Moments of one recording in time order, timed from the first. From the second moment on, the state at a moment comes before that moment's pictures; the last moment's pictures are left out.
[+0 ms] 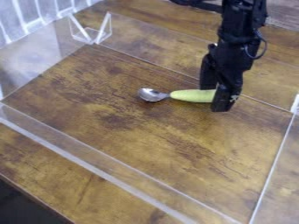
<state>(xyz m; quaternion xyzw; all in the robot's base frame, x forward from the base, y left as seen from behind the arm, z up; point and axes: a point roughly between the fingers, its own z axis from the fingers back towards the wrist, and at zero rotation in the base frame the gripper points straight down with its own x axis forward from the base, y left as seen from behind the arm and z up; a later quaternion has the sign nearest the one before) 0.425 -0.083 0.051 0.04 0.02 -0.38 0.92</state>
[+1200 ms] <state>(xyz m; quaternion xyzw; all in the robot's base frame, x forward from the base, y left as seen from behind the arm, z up) 0.446 -0.066 0.032 -0.01 0.02 -0.34 0.94</state>
